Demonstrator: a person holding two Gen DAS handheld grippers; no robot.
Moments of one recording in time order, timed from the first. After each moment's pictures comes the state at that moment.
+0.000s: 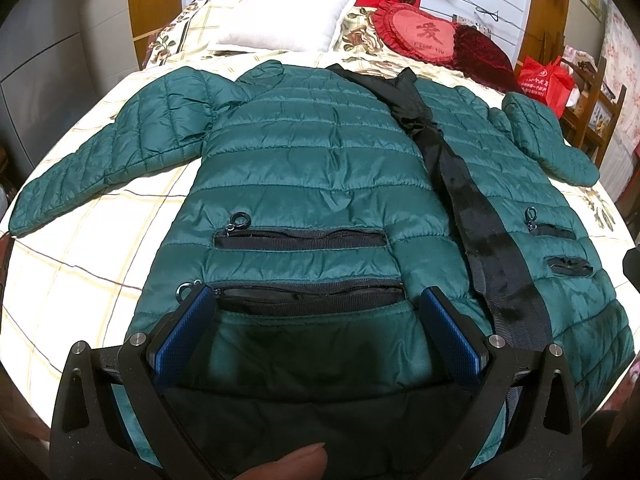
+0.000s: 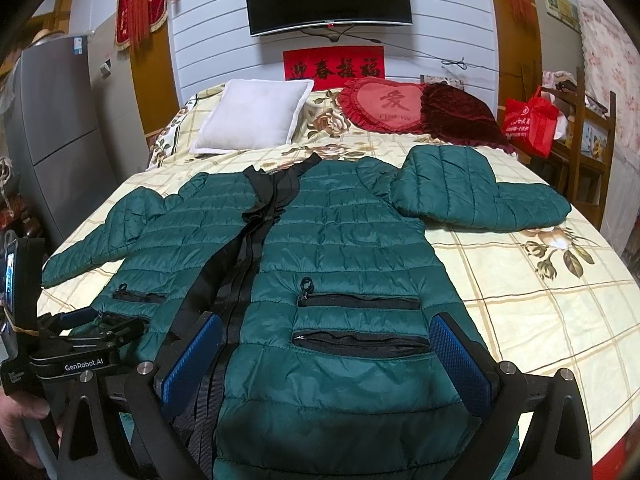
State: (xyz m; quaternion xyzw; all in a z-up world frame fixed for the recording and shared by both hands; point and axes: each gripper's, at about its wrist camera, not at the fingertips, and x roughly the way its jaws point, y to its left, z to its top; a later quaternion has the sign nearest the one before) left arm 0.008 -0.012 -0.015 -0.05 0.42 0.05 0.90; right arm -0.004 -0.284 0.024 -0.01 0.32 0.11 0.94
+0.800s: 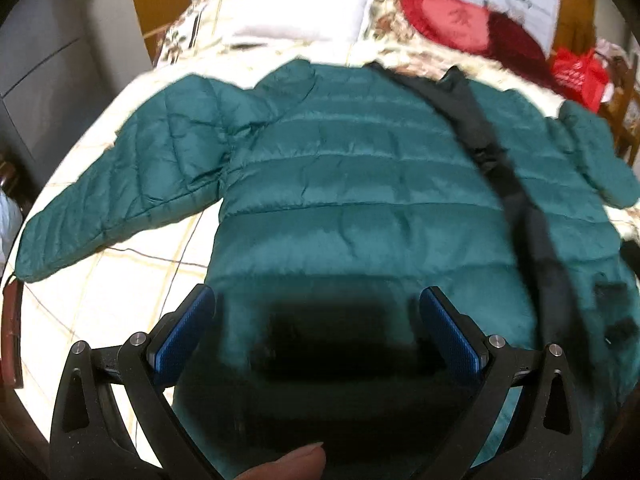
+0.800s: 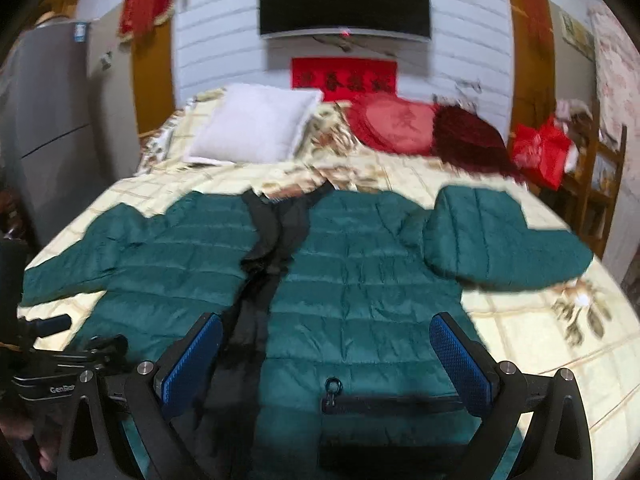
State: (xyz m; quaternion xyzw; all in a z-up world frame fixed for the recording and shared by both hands) left arm 0.096 0.020 -0.023 -0.03 0.46 0.10 0.88; right arm 0.092 -0.233 0.008 -0.02 0.32 0.09 0.94
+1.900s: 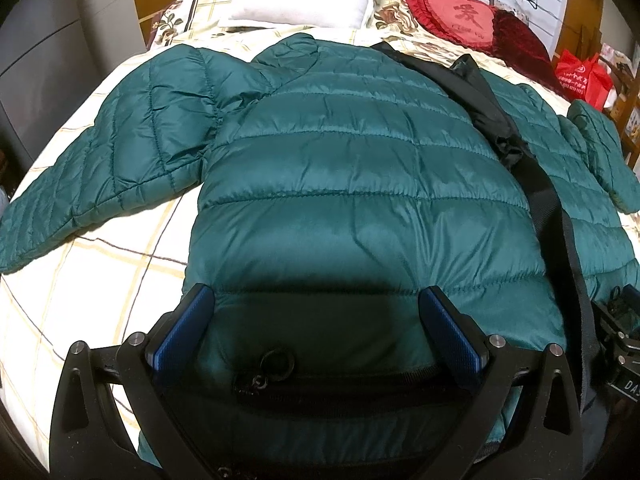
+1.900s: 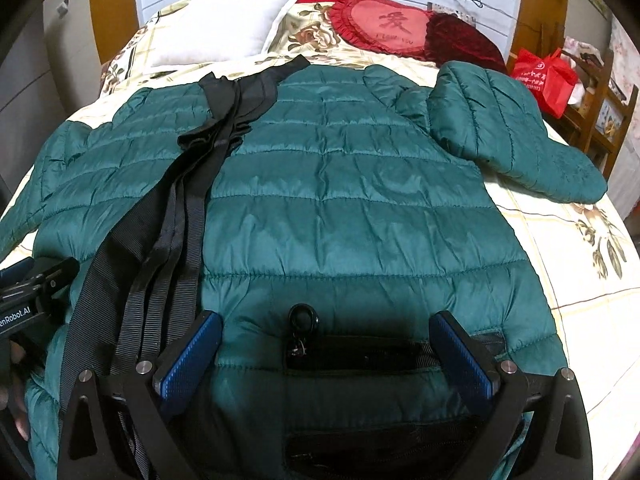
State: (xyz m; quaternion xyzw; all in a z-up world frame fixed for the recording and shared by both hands) left arm 0.104 0.031 -0.047 -0.04 0.46 0.09 0.88; right arm 0.118 -0.235 -0.053 -0.05 0.45 0.06 0.89
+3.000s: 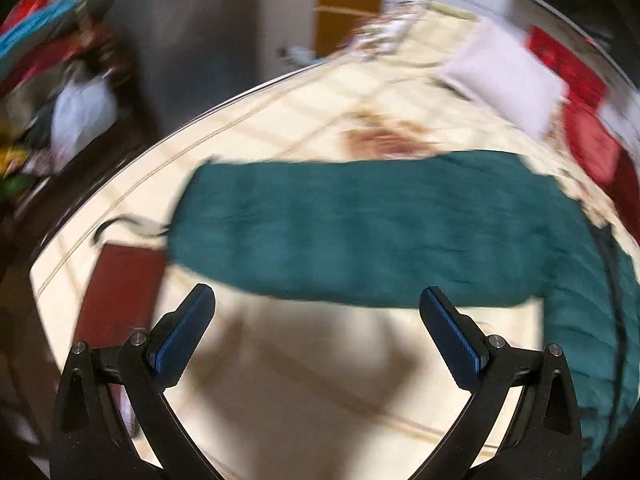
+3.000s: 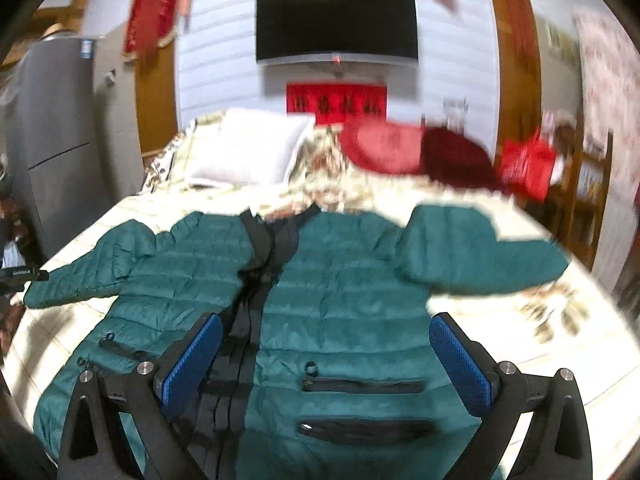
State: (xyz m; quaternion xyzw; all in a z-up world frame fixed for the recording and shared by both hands) left arm 0.009 0.315 0.002 -0.18 0.41 0.29 0.85; right arm 0.012 -0.267 0.060 -0.04 0.24 0.10 0.97
